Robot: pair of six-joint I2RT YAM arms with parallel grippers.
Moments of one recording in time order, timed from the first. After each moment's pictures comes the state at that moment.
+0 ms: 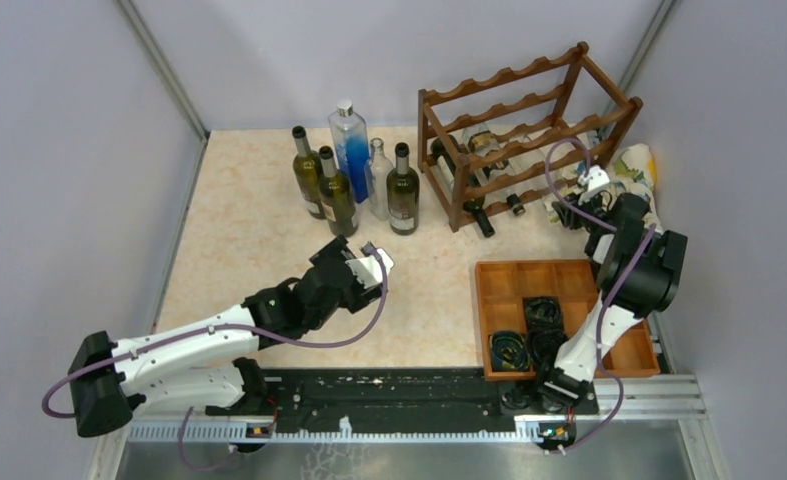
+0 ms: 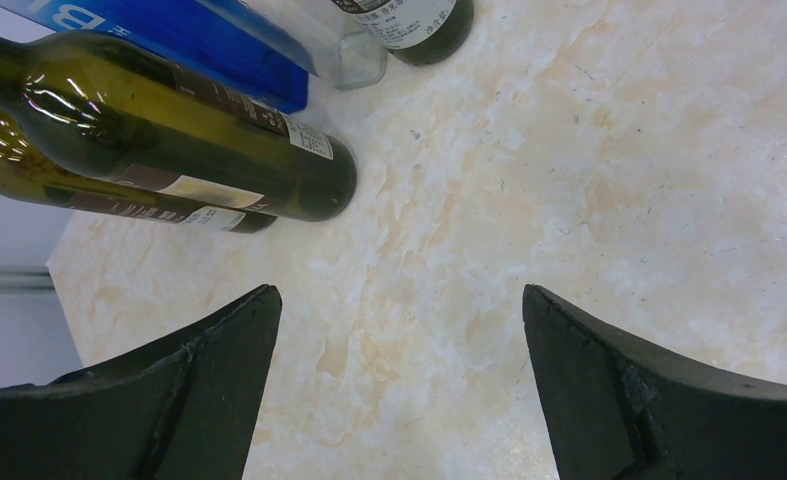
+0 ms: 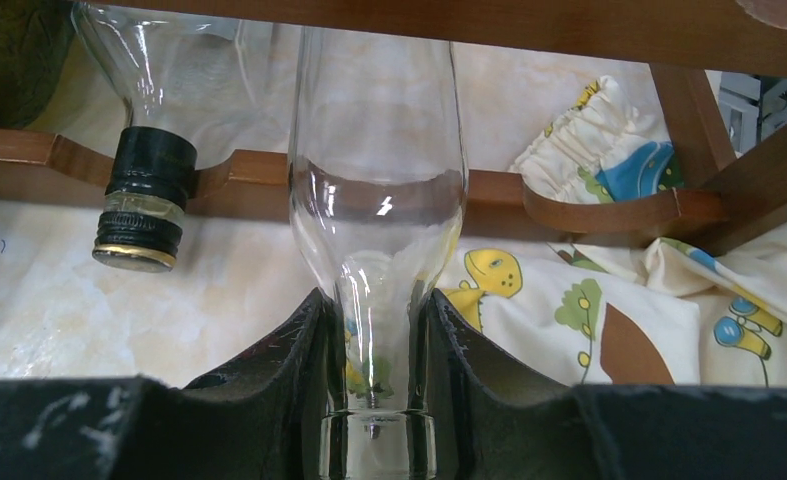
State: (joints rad) left arm -1.08 1.02 0.68 -0.20 -0.55 0.30; right arm -0.46 1.87 0.81 0.71 -0.82 -0.39
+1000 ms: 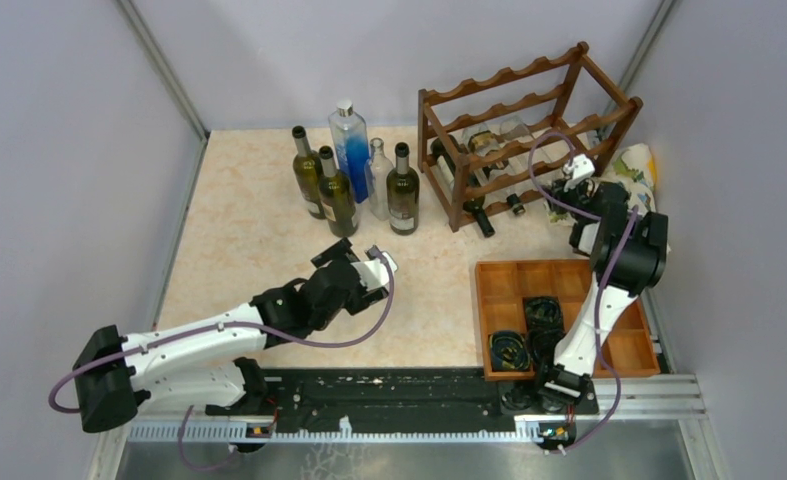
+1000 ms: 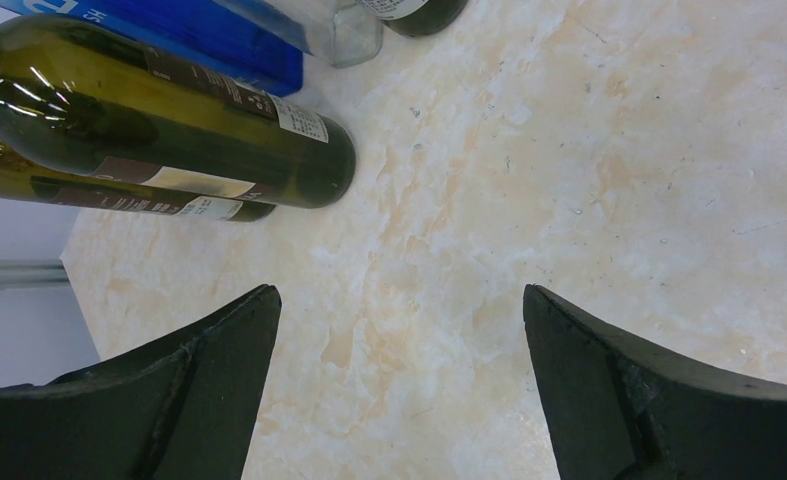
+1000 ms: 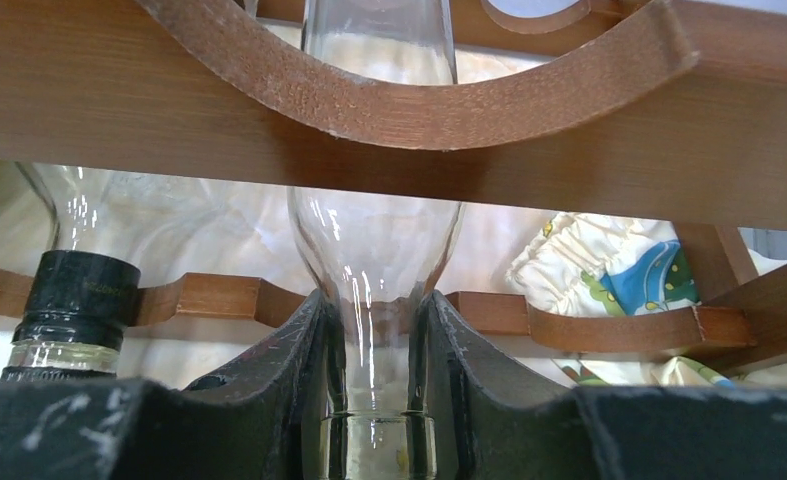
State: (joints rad) left arm -1.08 1.06 0.67 -0.19 -0.58 0.33; right arm -0.35 2.05 0.92 0.93 -0.71 -0.30
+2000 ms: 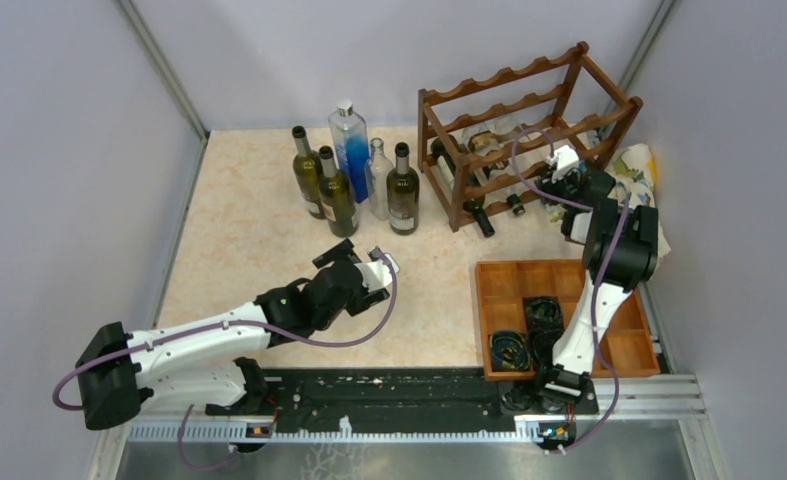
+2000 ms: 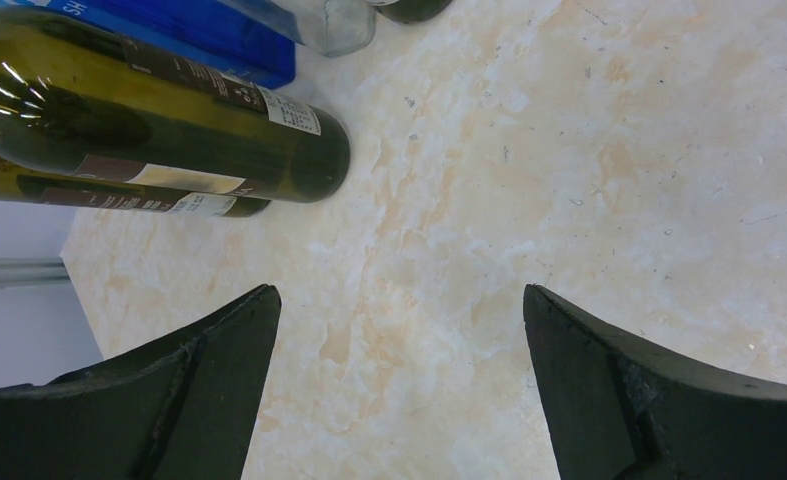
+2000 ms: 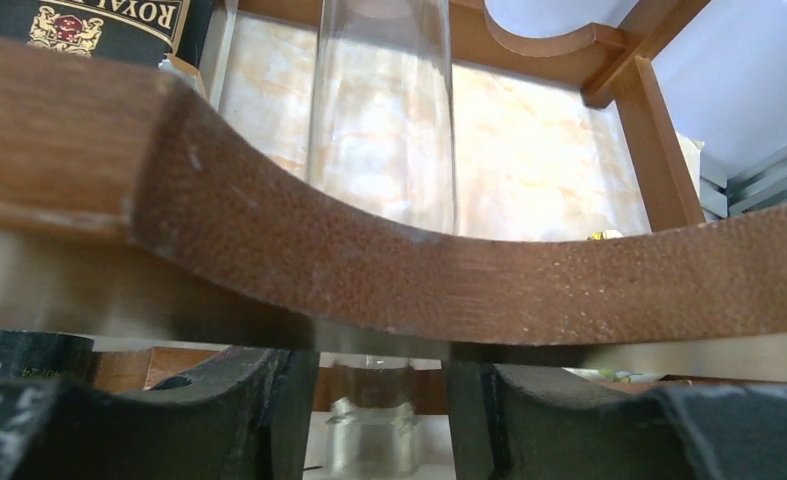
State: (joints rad) left arm -1.08 1.09 0.66 -0.18 -0.58 0.33; right arm -0.28 2.07 1.02 0.80 -0.60 -0.43
